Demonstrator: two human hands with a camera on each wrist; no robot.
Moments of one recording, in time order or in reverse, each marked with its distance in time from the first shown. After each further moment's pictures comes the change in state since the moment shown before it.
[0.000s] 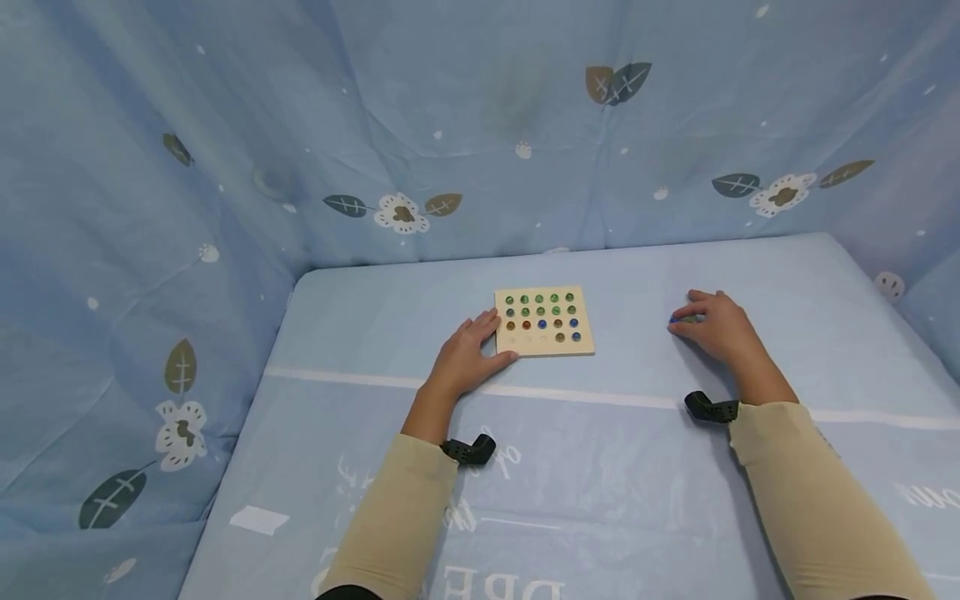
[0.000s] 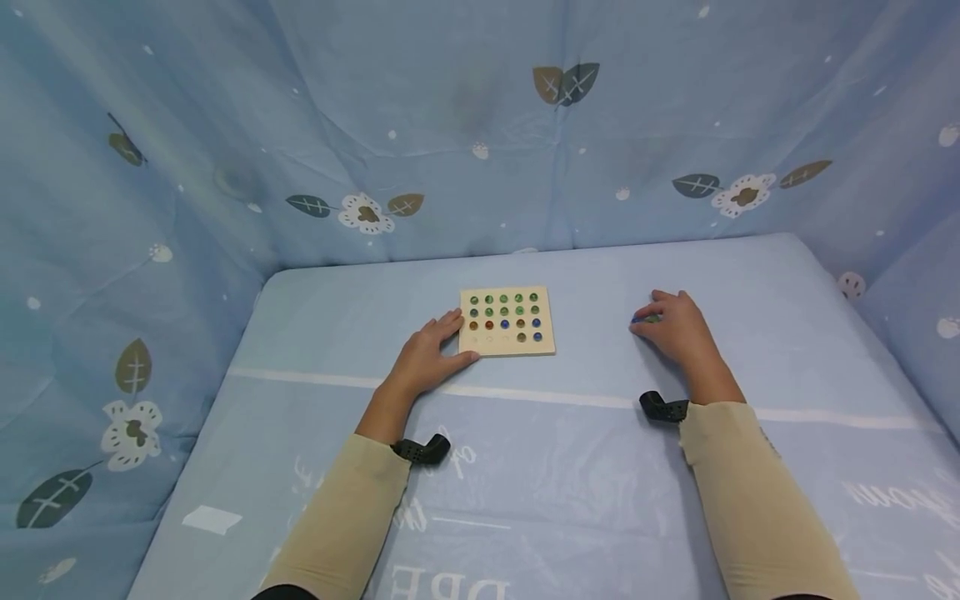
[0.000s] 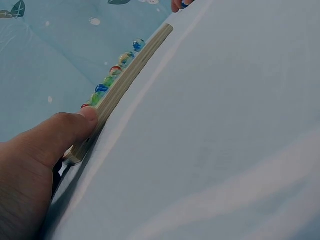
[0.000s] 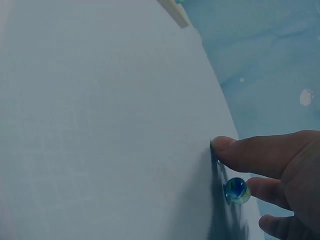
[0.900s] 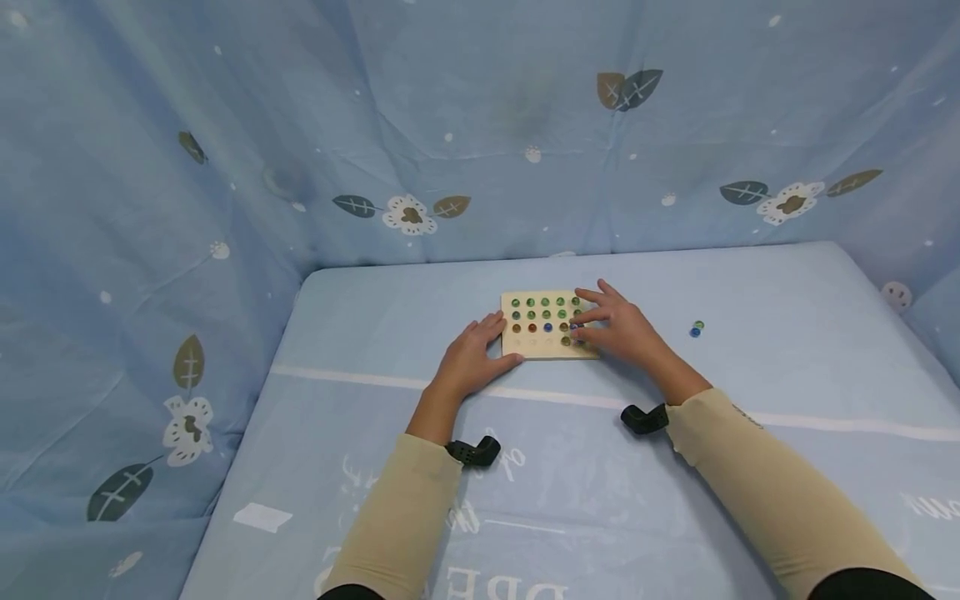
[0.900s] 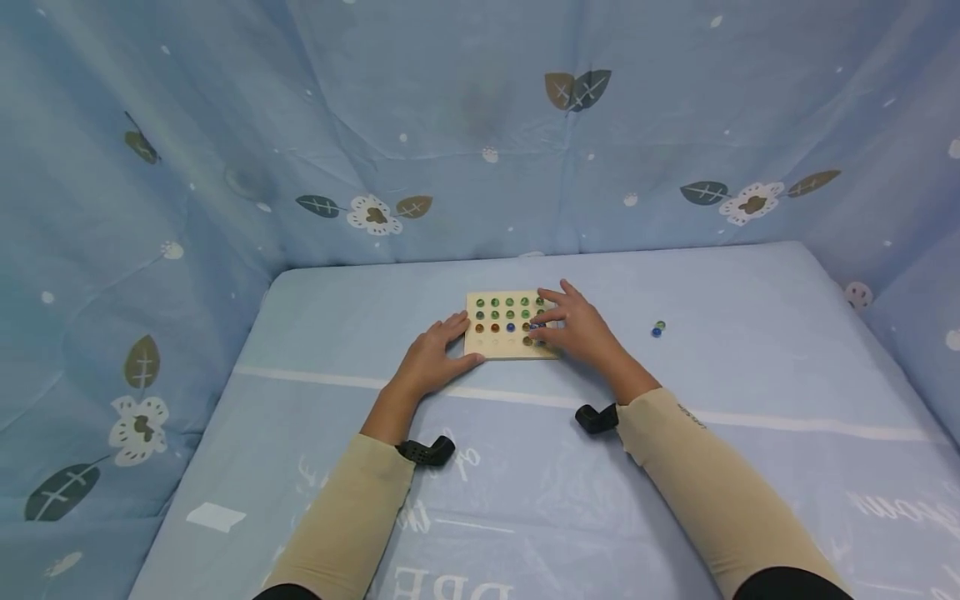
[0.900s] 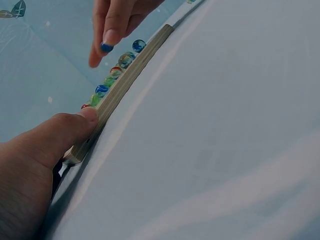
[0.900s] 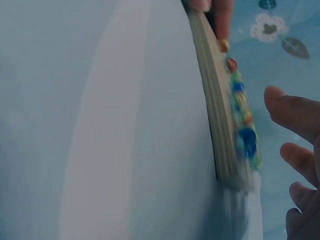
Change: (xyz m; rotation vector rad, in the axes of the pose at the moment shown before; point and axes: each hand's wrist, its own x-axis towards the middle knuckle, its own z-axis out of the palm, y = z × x) left_hand 0.001 -0.001 0.000 0.018 -0.023 -0.016; right_hand 0.017 -0.104 0.065 0.057 -0.060 -0.383
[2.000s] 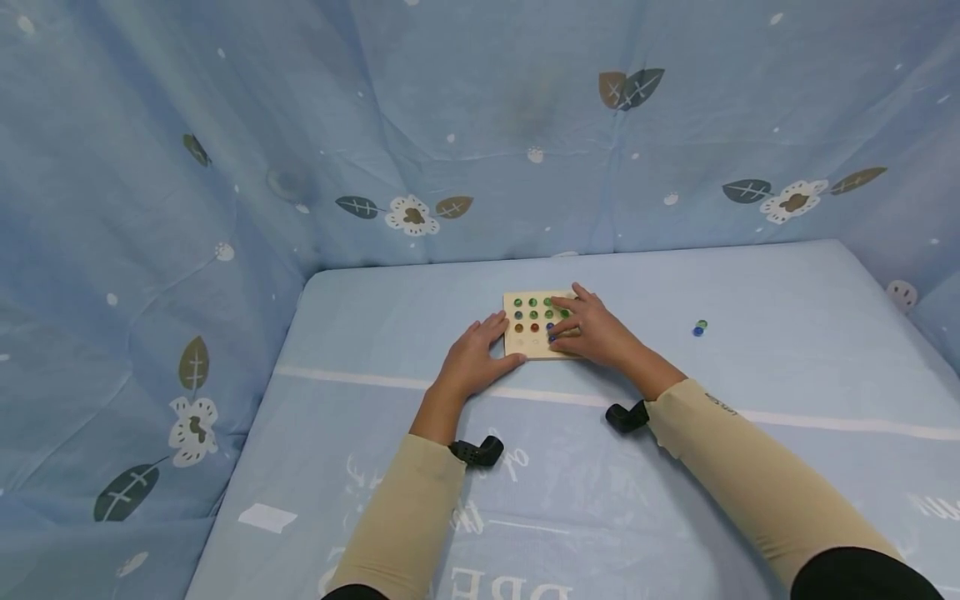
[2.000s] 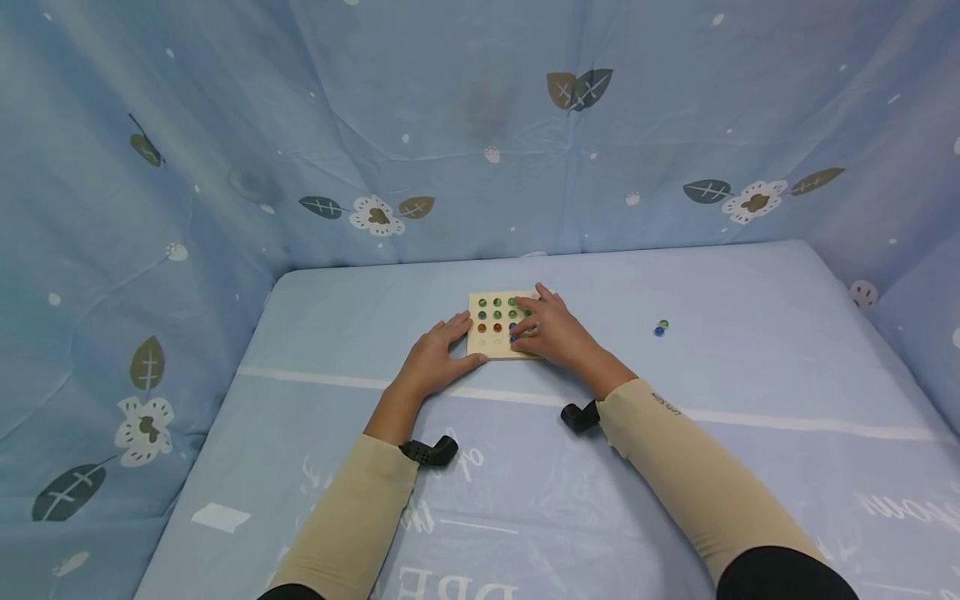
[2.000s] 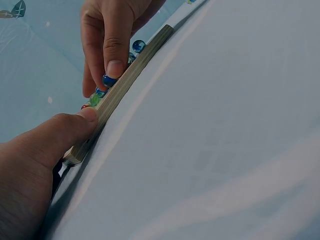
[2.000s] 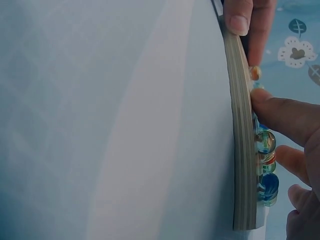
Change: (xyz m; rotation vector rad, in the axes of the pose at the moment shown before) left_hand 0.000 0.000 -0.002 0.013 -0.009 0.009; right_hand 0.017 -0.020 0.023 -0.074 -0.107 -0.118
